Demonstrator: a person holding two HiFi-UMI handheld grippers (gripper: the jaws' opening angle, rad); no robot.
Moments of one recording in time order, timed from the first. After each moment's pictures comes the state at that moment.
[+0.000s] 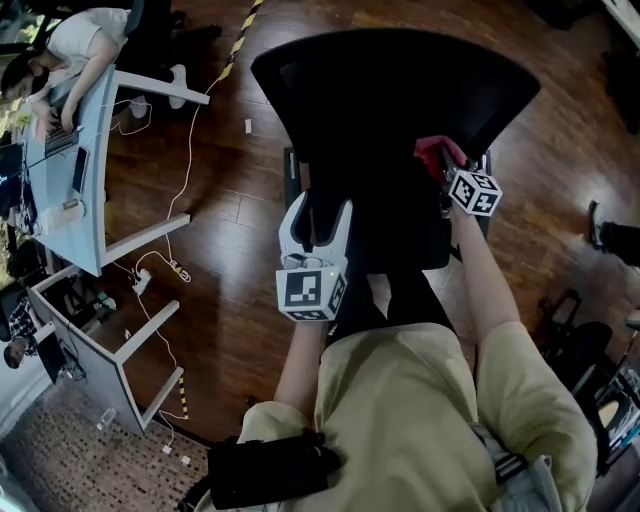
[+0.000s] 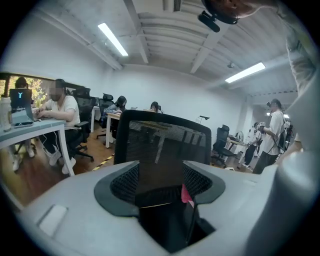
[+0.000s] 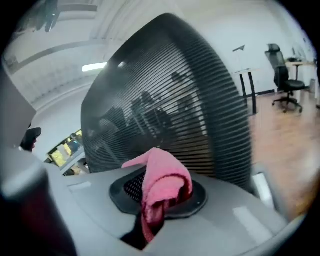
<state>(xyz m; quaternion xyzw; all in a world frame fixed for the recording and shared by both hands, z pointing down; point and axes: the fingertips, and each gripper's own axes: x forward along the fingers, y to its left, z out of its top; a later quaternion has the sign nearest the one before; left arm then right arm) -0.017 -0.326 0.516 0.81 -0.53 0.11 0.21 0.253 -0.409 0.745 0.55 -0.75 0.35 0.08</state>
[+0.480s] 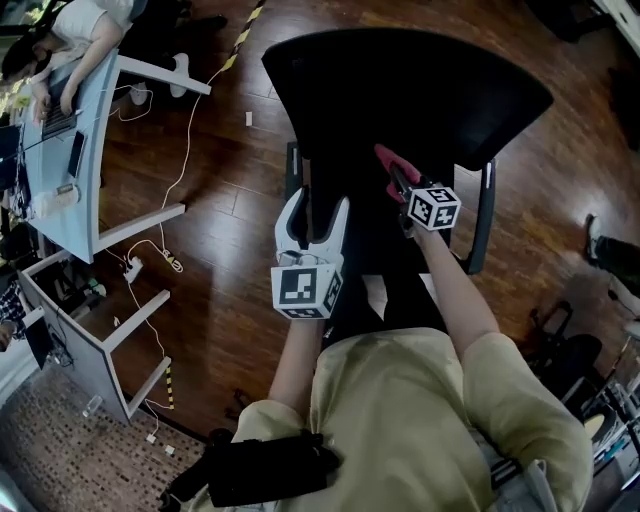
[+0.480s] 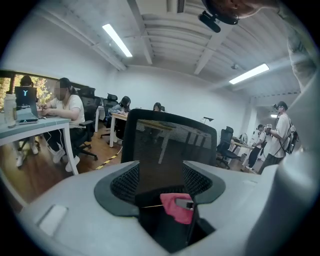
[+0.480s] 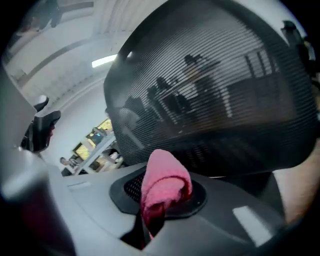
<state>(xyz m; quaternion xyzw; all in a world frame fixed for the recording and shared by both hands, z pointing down) -0.023 -0.331 0.522 0.80 -0.55 0.10 0.21 0.124 -0.370 0.765 0.44 -0.80 0.41 0.09</state>
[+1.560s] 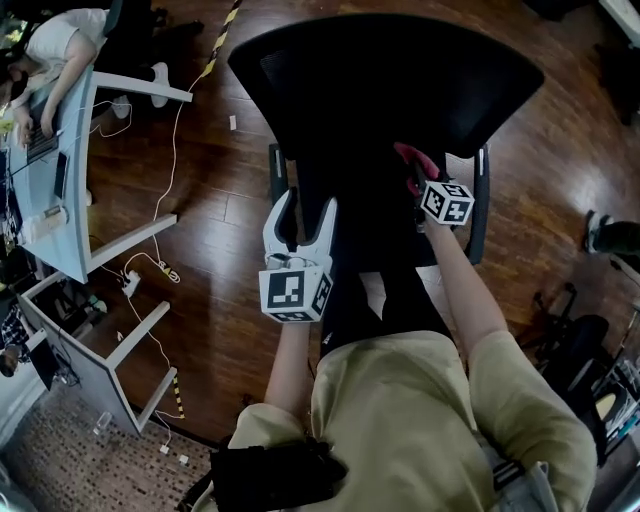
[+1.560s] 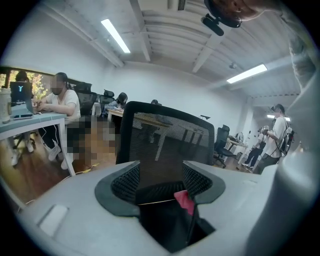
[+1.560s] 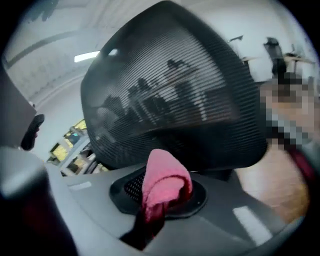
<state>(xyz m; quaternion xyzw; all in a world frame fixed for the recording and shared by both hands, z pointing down) -0.016 -0.330 0.542 0.81 -0.53 0.10 0.23 0.212 -0.359 0.797 0.53 -0.73 0.41 0.12</state>
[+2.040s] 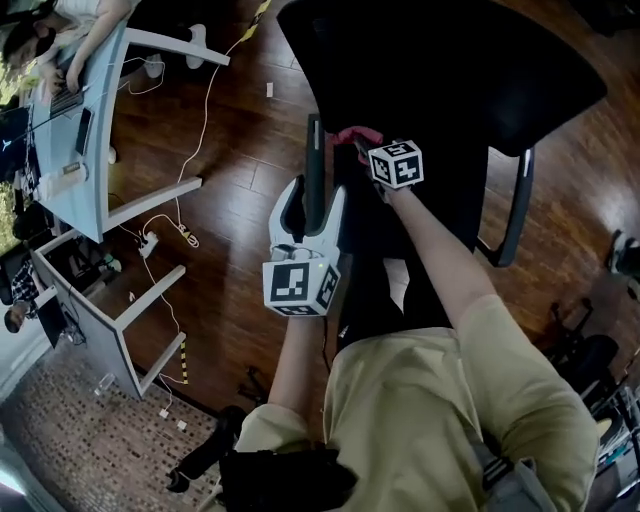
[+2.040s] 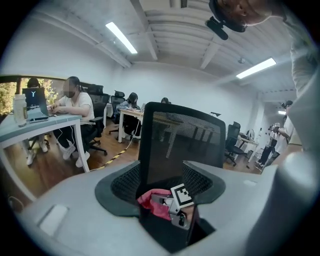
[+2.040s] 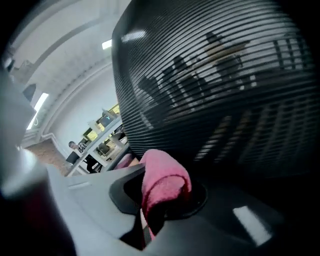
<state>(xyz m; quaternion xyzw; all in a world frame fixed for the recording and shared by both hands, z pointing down) -0.075 -0.317 0.550 0.78 -0.57 0.12 0.23 -0.039 -0.394 0.819 0.35 -0.84 0.39 0.16</state>
